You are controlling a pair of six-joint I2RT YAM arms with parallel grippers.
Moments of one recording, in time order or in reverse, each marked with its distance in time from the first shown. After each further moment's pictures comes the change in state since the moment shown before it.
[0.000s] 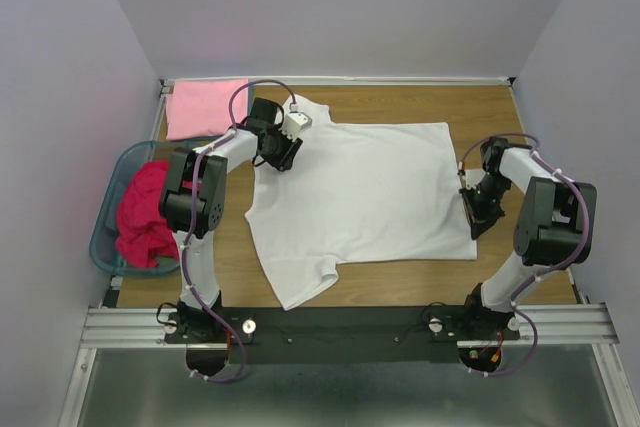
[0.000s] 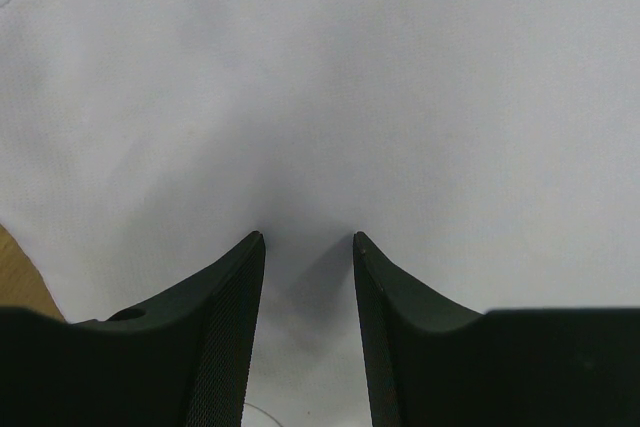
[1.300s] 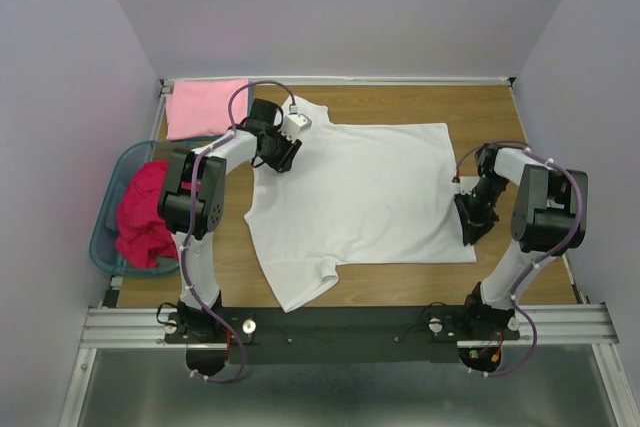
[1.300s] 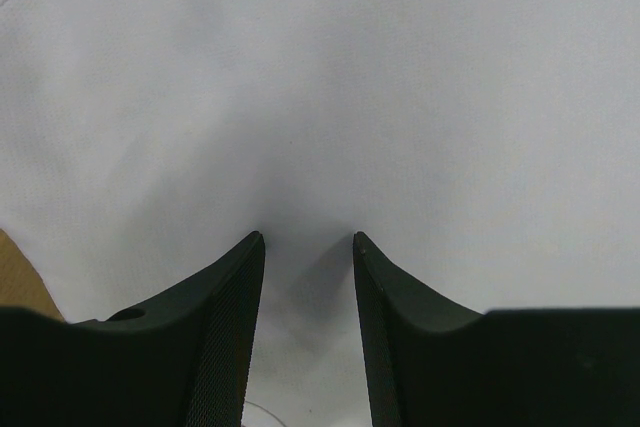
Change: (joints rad) left arm 0.000 -0.013 -0.015 -0.008 0.000 0.008; right arm 0.000 0.108 -0.003 0.007 -0.043 -0.009
